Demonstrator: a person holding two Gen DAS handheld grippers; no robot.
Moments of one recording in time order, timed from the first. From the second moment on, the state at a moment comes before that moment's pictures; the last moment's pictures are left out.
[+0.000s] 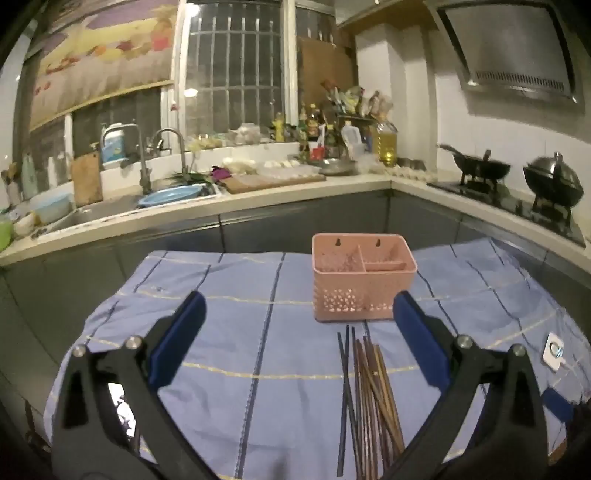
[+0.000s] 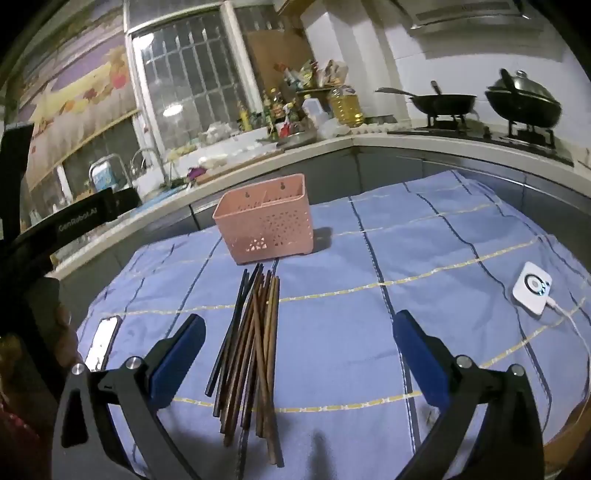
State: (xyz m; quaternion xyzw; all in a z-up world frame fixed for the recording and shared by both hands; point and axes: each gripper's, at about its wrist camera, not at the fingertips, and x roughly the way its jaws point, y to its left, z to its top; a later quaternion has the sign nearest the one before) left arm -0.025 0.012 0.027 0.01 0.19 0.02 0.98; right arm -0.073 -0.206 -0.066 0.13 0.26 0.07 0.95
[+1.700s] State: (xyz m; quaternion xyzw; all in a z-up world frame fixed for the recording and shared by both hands) left arm -0.008 0.016 0.011 0.04 0.23 0.05 0.97; right arm -0.025 -0.199 -0.017 0.09 0.21 0.10 0.97
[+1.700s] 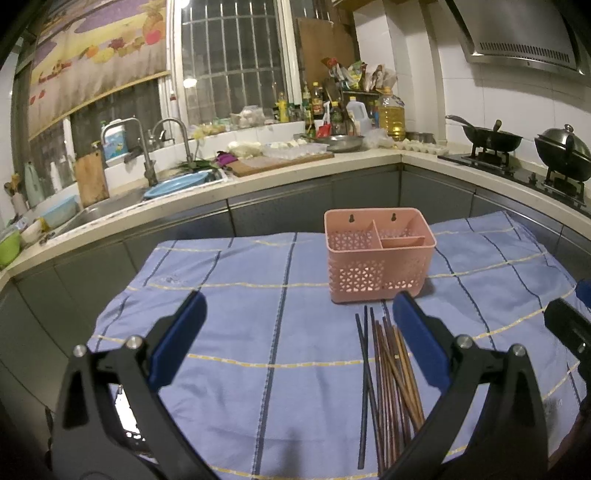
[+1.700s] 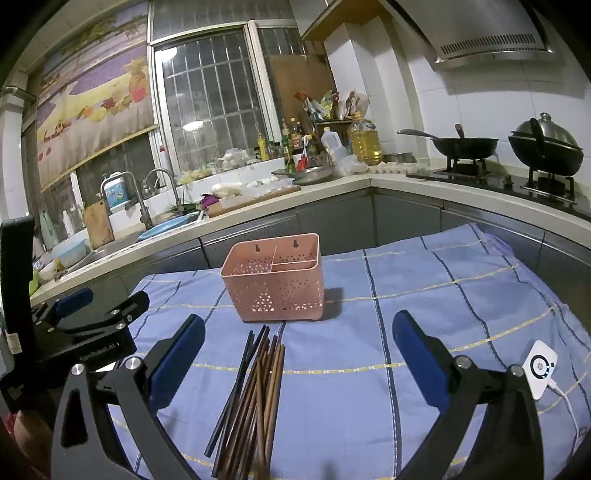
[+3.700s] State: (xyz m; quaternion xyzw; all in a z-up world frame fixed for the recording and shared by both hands) left arm 0.011 0.004 -0.041 0.04 0.31 0.02 0.95; right arm -0.014 -0.196 -0.053 0.09 0.27 0.11 0.95
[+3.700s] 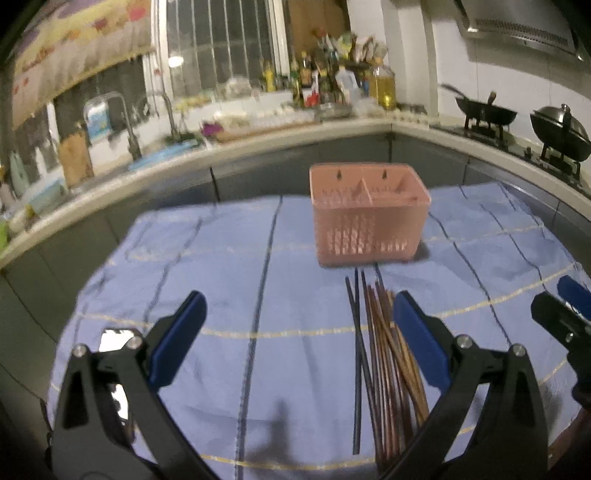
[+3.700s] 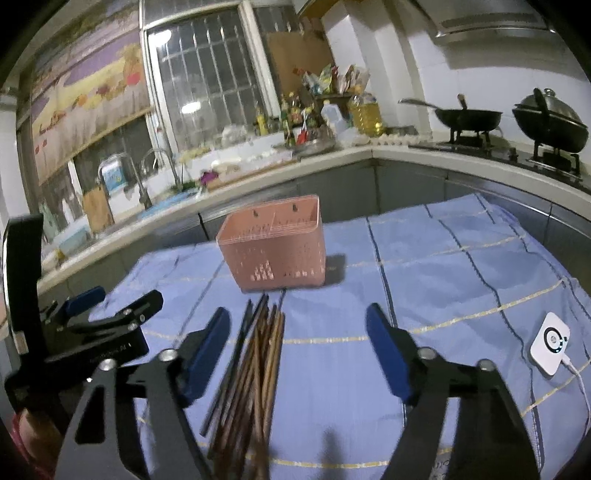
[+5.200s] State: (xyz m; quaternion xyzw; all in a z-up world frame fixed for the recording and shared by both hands) left arm 0.041 -0.012 -0.143 0.08 0.47 -0.07 0.87; right arm 0.023 -0.172 -0.157 0.05 0.45 0.16 0.88
